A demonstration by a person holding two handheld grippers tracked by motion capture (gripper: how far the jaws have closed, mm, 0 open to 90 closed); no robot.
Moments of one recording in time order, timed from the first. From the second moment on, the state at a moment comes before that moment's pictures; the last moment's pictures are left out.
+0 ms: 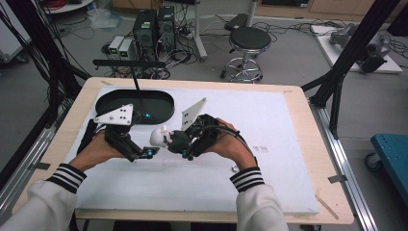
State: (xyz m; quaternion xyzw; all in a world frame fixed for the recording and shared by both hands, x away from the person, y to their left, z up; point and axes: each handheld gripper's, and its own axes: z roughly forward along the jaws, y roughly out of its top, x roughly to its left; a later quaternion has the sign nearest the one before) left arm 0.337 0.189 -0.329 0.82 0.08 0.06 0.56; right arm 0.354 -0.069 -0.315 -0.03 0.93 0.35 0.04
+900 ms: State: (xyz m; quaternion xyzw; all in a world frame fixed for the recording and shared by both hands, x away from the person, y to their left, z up) left arm 0.339 0.177 -0.329 0.85 0.05 0.03 0.53; right arm 0.351 -0.065 -0.317 -0.04 0.94 0.35 0.03
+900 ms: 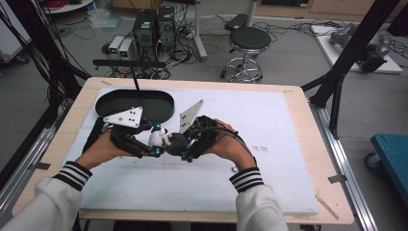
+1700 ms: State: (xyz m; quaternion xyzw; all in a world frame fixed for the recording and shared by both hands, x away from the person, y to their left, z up) left arm 0.332 0.180 -0.323 0.84 0.06 0.05 0.53; right arm 0.351 -0.067 -0.316 -0.01 0.92 0.39 0.08
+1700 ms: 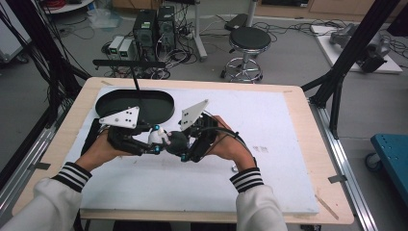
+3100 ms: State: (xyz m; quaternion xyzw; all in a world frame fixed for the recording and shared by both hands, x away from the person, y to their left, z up) left arm 0.341 0.271 -0.295 0.77 0.25 0.19 0.56; right arm 0.287 -0.253 -0.341 0.31 0.70 0.58 0.28
